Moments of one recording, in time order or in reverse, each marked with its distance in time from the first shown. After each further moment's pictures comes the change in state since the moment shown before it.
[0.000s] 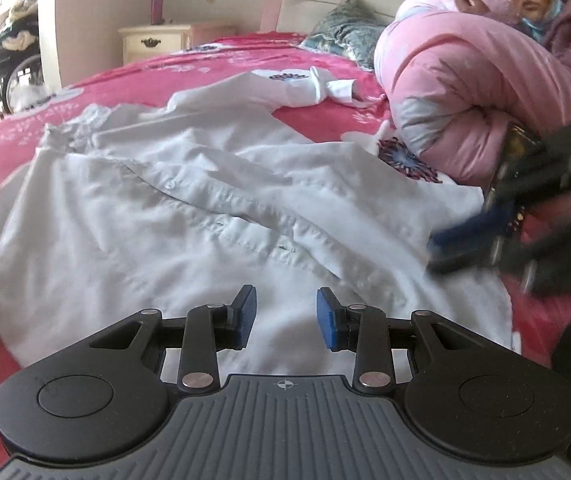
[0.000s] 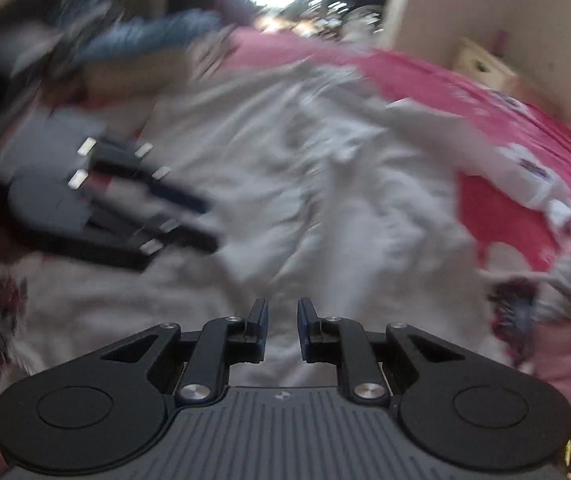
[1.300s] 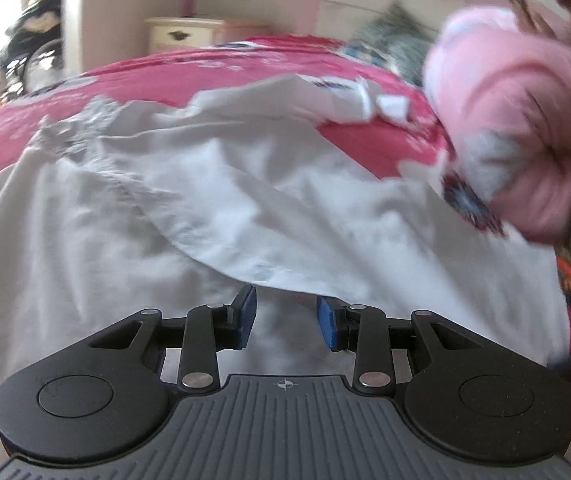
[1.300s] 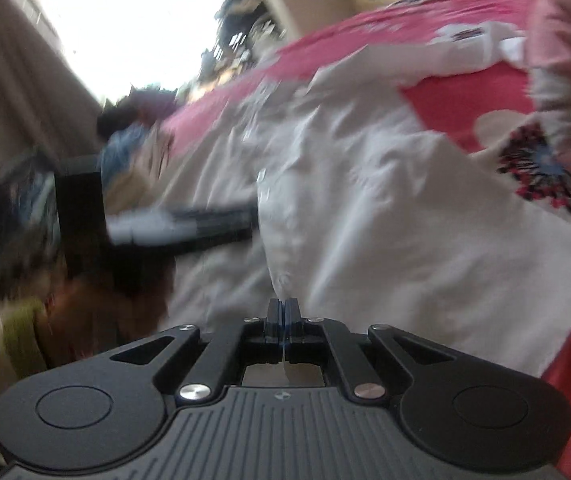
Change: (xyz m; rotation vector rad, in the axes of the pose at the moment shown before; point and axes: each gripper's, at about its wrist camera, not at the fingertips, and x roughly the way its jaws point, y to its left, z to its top) left arm 0.059 0.041 0.042 -0.115 -0.034 0.060; right arm -0.015 -0.051 -0.039 0.657 -0.109 0.209
